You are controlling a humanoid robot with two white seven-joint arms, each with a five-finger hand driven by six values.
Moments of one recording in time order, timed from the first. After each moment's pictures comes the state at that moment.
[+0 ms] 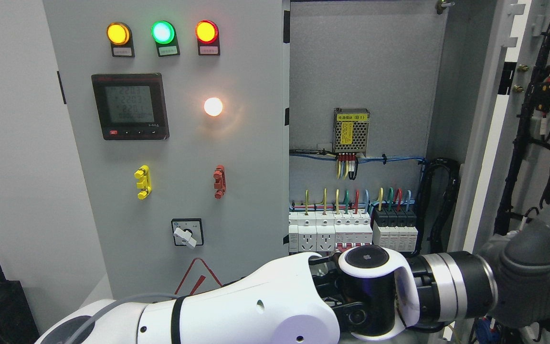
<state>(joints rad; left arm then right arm) -1.55 -0.03 -1.27 -1.44 1.64 0.07 -0.12 0.17 0.12 0.08 -0.12 -0.07 0.02 -0.03</state>
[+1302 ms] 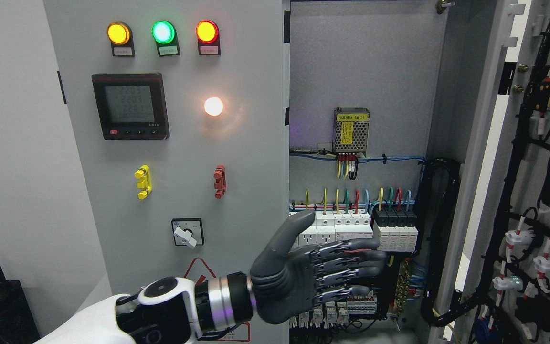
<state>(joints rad) -1.20 0.70 -1.21 -1.73 1.58 0.07 -0.36 0.17 0.12 0.08 -0.12 -0.07 0.02 -0.03</state>
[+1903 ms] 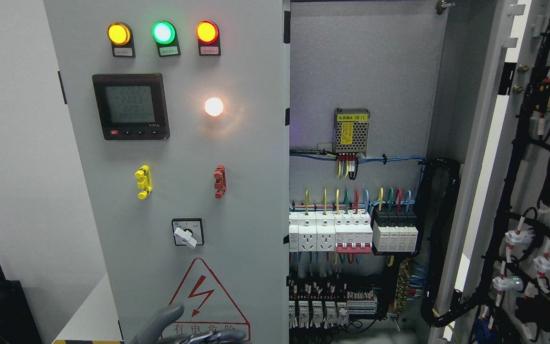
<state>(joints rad) -0.81 1.09 -1.16 -1.74 1.47 0.05 -0.55 0.17 0.12 0.08 -0.12 -0.07 0.02 -0.03</state>
